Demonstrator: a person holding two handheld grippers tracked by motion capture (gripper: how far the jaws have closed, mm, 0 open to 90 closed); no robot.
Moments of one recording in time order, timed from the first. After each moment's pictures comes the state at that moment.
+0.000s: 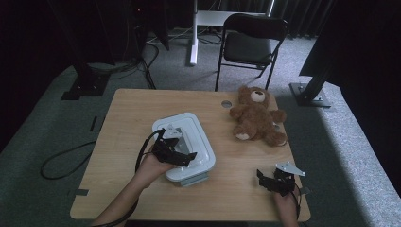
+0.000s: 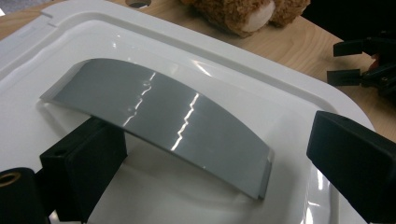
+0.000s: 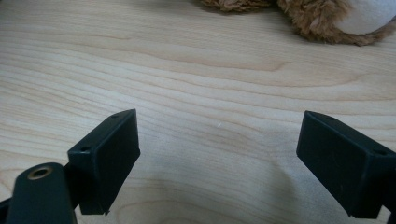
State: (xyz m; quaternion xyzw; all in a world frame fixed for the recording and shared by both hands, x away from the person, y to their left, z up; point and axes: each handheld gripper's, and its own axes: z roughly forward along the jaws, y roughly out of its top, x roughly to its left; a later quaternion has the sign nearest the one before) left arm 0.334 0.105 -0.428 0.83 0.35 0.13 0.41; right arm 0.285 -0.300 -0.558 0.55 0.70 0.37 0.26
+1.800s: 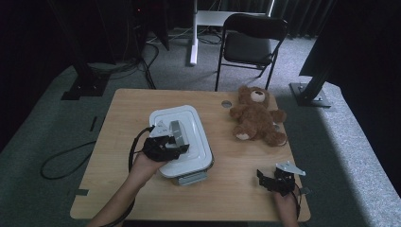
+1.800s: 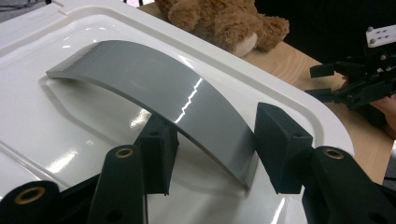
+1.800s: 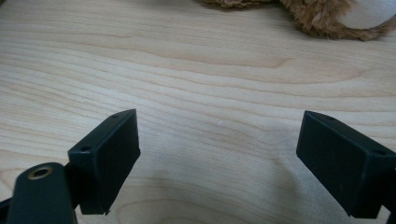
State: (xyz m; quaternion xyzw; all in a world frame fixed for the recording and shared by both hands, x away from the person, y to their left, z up) left arm 0.320 0.132 -0.399 0.82 0.33 0.14 0.45; right arm 0.286 -0.300 -0.558 0.56 0.70 0.37 0.25
